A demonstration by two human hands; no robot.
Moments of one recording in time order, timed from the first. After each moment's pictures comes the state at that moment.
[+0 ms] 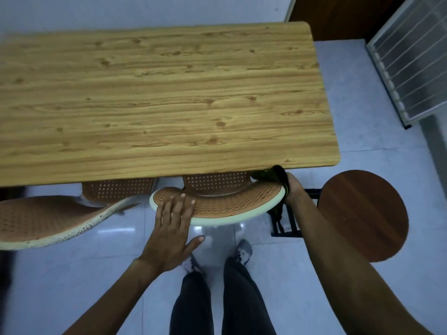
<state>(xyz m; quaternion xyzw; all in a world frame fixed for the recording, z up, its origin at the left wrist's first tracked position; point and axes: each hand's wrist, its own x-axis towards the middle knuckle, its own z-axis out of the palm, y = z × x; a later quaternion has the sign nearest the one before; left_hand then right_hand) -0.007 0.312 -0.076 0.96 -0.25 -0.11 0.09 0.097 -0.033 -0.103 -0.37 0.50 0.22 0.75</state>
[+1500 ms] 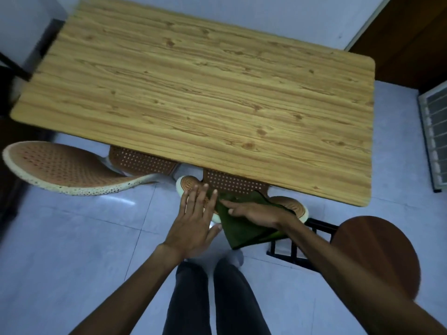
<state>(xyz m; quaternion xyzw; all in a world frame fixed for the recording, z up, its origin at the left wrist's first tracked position) -0.011 0.291 -0.069 0.98 -0.13 -0.14 0.11 0.092 0.090 -0.032 -0.73 -0.15 0.60 0.31</state>
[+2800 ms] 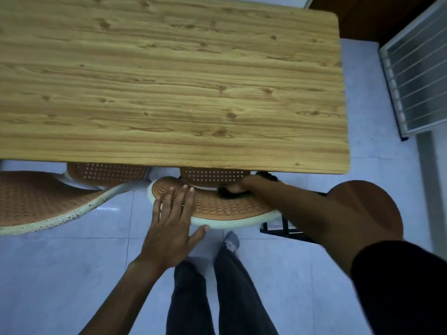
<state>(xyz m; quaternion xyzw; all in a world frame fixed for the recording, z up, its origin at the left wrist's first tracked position) 0.002 0.300 -0.069 0.97 -0.13 -0.16 0.16 0.113 0.040 -0.111 -0.78 0.03 0.57 0.27</state>
